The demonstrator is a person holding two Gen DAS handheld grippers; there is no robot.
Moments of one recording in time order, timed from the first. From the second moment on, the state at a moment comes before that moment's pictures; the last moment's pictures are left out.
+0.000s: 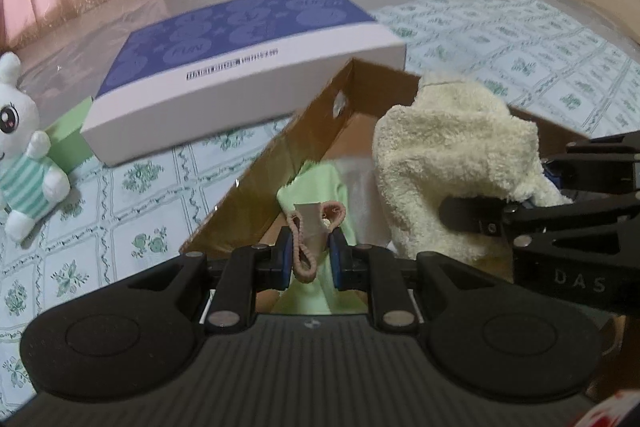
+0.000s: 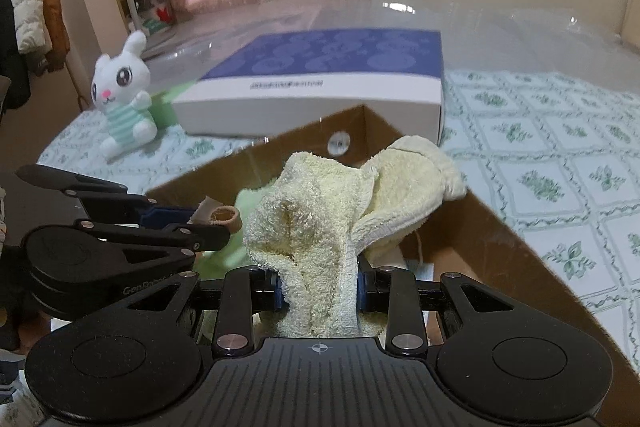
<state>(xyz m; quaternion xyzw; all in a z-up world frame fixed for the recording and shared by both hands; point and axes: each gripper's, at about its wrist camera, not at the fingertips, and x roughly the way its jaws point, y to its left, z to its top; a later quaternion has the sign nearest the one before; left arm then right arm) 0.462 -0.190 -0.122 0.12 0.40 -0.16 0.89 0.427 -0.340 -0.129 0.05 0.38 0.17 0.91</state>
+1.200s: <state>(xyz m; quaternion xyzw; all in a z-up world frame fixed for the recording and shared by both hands) 0.411 -0.182 -0.089 0.15 0.39 -0.20 0.89 0.345 -0.349 -0.081 0.06 0.37 0.14 0.92</state>
